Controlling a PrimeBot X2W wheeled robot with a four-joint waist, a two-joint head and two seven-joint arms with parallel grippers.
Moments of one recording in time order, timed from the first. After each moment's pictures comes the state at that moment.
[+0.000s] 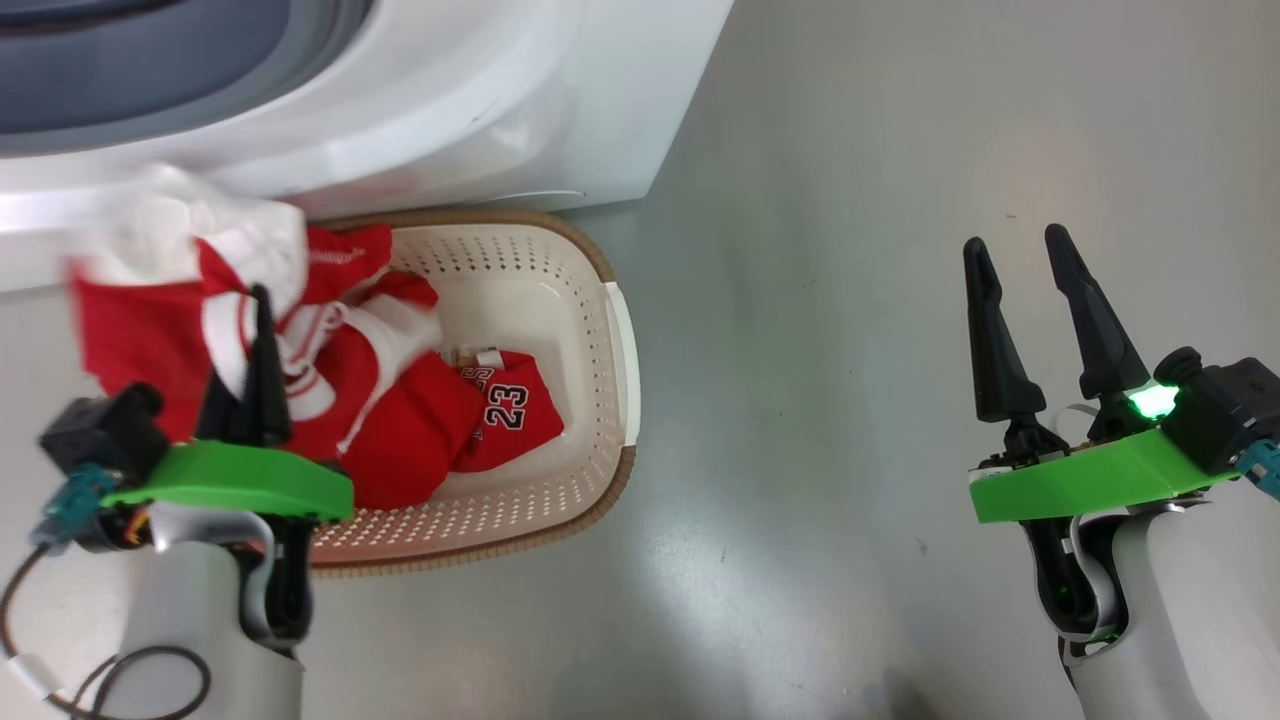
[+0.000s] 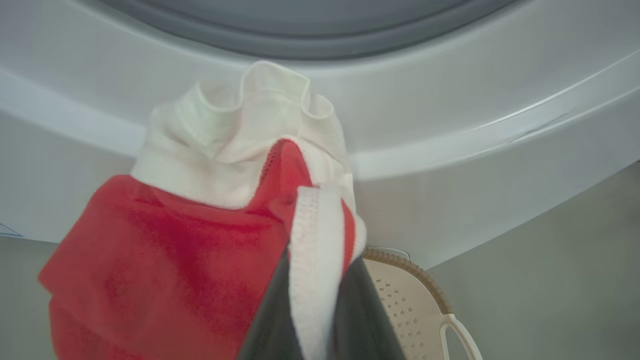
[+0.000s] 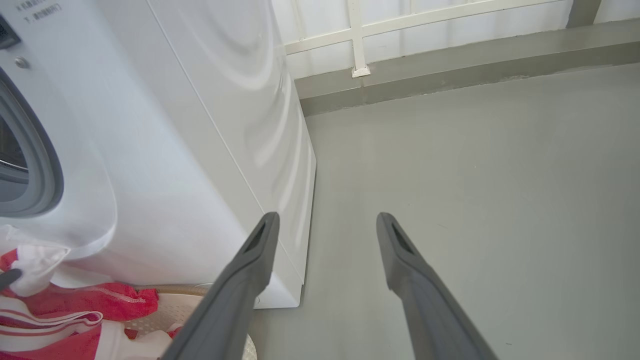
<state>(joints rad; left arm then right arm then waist) -0.53 0.02 0.11 0.53 -0.34 -0.12 -0.26 -0.32 -0.05 0.02 0.15 0.38 0.12 -0.26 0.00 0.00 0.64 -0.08</state>
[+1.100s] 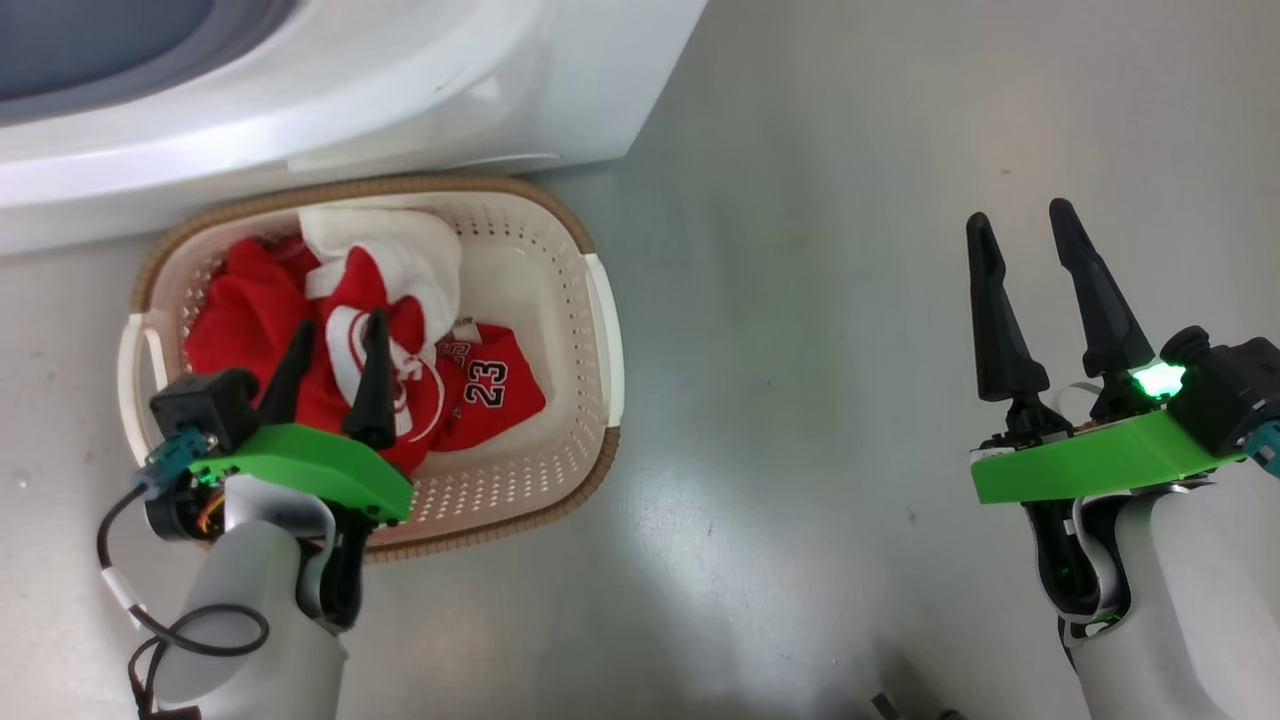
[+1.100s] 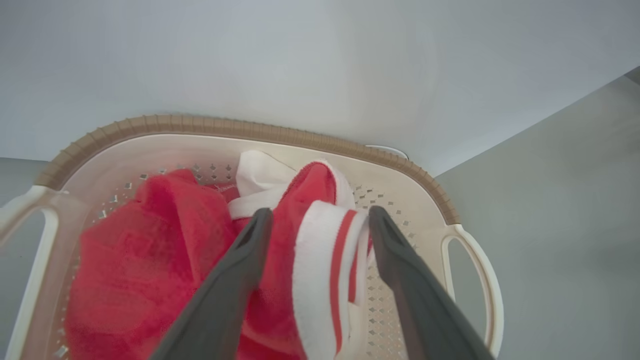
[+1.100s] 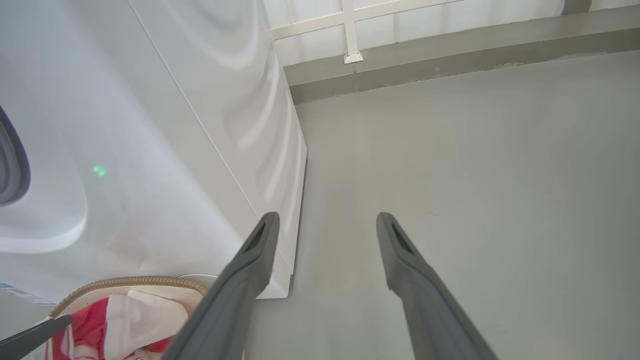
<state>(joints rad) -0.64 0.03 -0.03 0.80 -0.38 -0.13 -0.26 -0.35 -0.05 0.02 0.15 0.38 0.12 -0.26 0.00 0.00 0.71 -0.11</state>
